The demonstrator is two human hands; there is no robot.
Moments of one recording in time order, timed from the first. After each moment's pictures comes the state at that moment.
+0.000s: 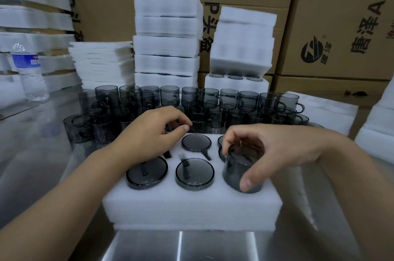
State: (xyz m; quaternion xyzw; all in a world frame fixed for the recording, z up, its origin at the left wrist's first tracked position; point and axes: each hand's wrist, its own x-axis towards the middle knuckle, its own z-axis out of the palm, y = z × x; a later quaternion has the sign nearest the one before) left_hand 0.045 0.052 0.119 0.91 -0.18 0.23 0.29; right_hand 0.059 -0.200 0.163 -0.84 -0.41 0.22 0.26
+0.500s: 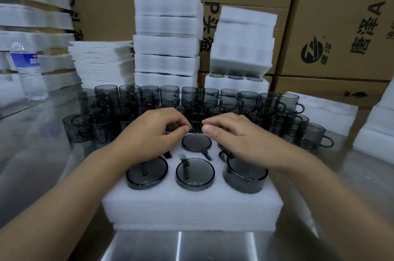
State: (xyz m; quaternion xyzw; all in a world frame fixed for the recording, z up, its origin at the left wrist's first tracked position) left_hand 0.046 0.053 0.118 0.91 -0.19 0.23 0.28; right_hand 0.063 -0.159 0.135 -0.90 -0.32 0.00 0.29
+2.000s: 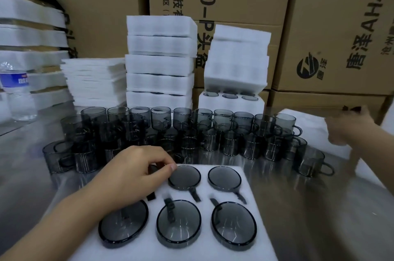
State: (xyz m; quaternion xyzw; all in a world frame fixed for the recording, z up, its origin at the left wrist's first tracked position) left_hand 0.043 0.056 0.120 0.93 -0.17 0.19 0.25; right_hand 0.235 -0.362 0.169 -0.94 0.12 -0.02 -0.31
